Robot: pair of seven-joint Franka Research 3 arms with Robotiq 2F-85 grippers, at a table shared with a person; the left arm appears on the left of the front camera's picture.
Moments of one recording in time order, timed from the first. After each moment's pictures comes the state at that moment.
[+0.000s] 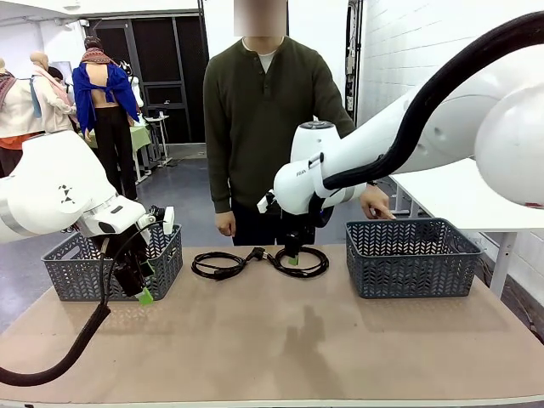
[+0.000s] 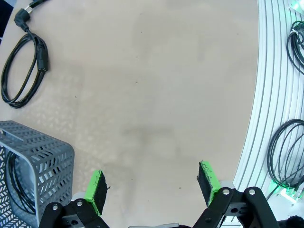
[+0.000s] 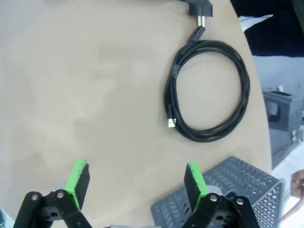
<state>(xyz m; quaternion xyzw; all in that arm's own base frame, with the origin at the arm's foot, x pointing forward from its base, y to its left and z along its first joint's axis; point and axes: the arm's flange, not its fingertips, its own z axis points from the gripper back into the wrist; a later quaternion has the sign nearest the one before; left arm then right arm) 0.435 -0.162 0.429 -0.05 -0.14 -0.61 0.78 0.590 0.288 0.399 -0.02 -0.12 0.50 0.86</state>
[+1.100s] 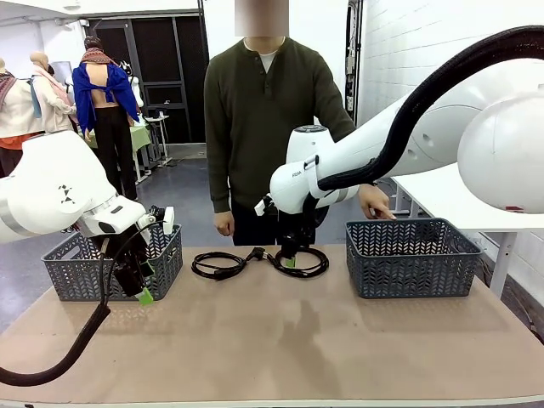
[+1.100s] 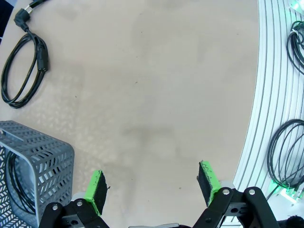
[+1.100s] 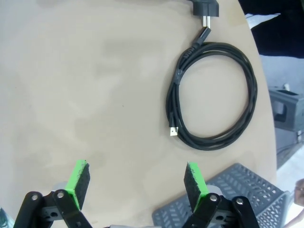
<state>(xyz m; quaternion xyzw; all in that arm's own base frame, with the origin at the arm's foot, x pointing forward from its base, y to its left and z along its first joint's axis) 0.435 -0.162 0.429 -0.05 -0.14 -0.61 0.78 0.605 0.295 0.391 -0.01 -0.10 0.50 0.86</state>
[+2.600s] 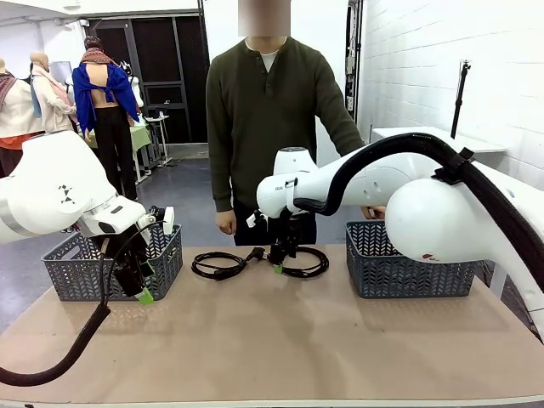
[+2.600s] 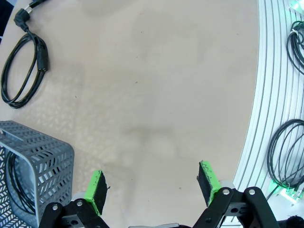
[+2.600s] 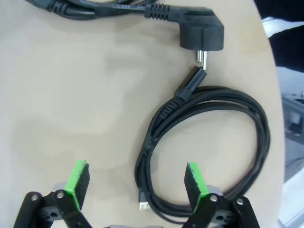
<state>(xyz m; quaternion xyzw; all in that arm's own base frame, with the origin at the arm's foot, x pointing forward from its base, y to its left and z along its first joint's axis) 0.435 -0.162 0.429 -0.05 -0.14 -0.61 0.78 0.698 0.327 0.322 0.02 -0.06 0.51 0.86</state>
